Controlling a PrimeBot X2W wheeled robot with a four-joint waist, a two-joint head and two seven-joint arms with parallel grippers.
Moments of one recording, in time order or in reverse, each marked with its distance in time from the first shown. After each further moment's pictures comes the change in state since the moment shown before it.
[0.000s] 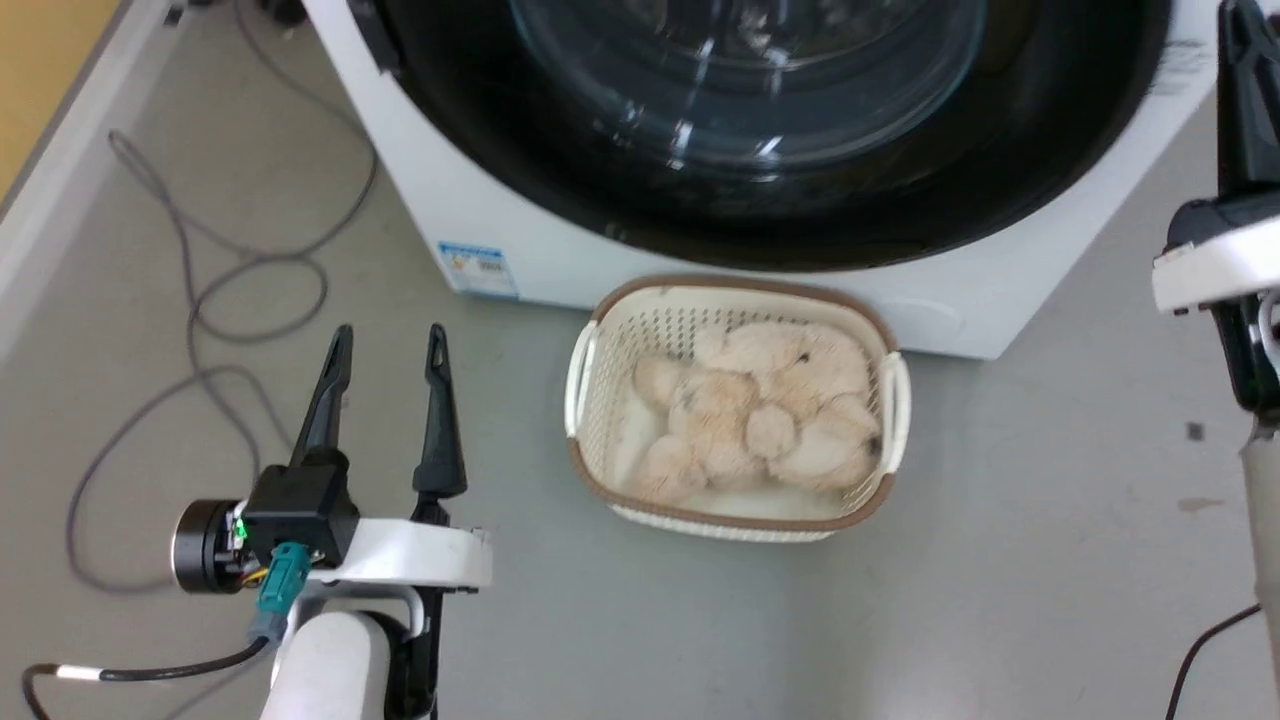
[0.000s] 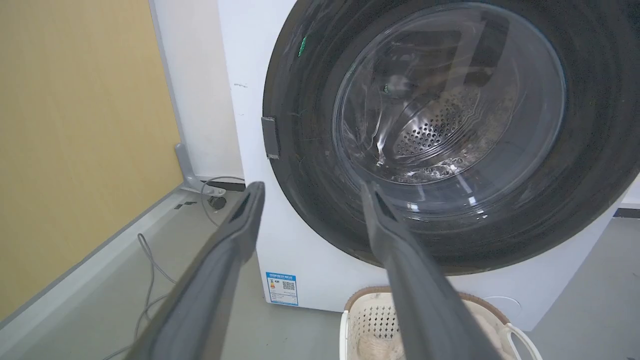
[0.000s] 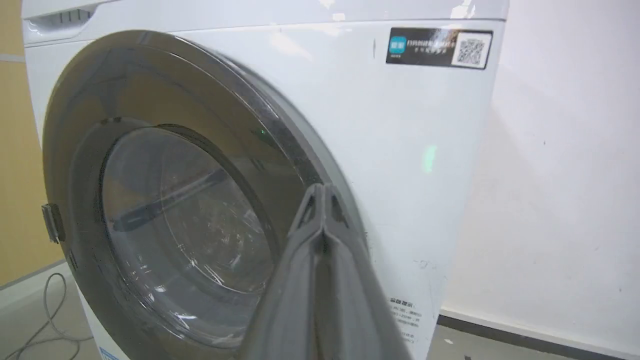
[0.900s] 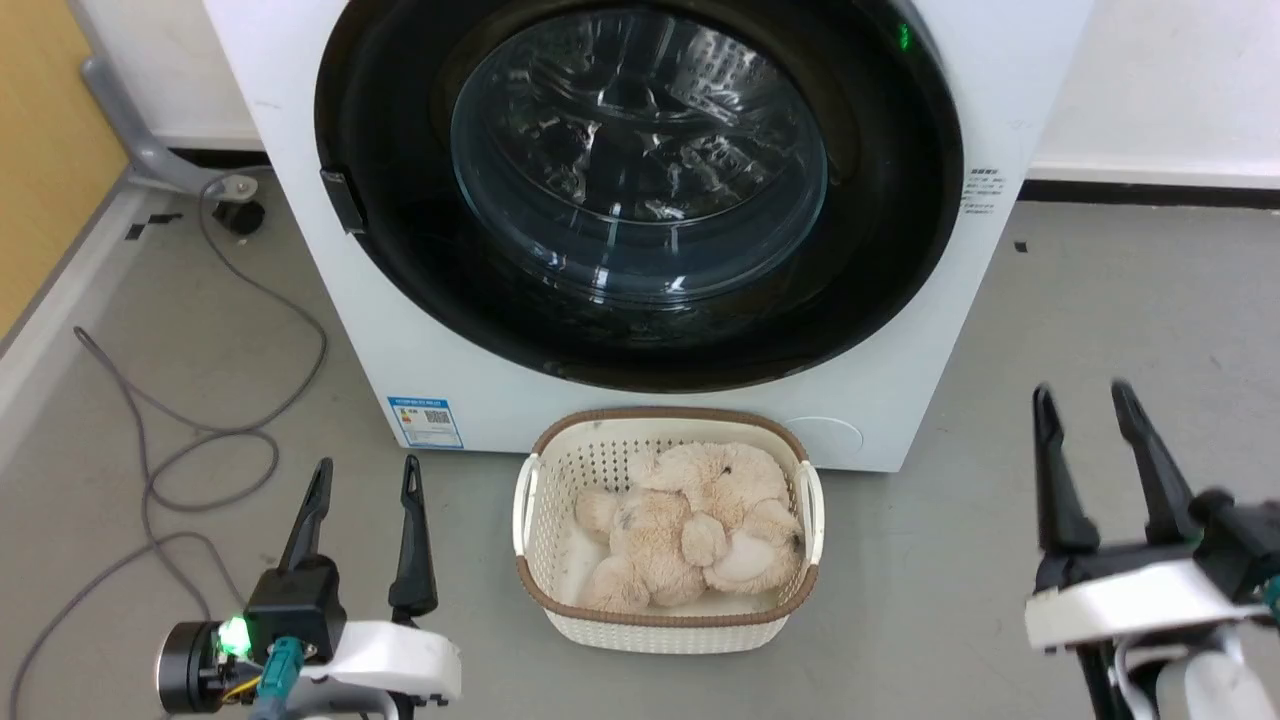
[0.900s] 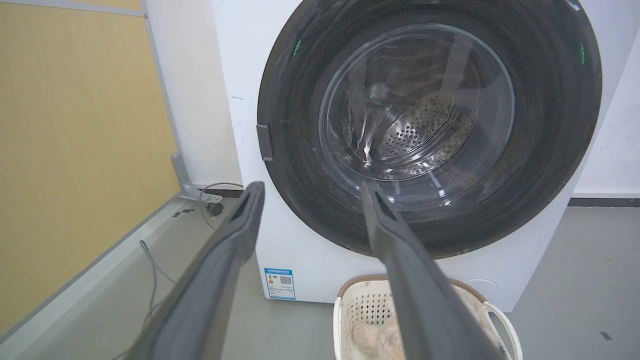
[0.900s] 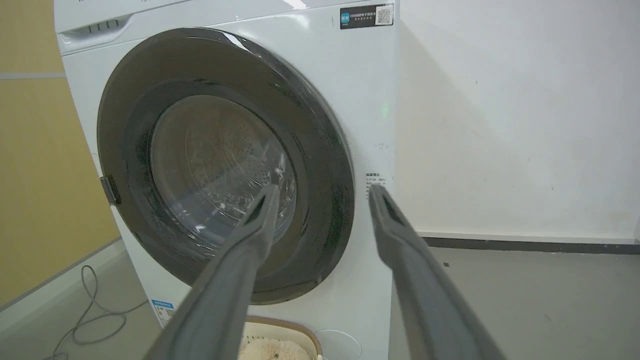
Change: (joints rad) left arm 0.164 0.000 0.071 0.053 0.056 -0.022 0.000; right arm 0.600 0.227 -0.073 -0.333 -0.063 0.000 0.000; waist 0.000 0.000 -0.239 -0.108
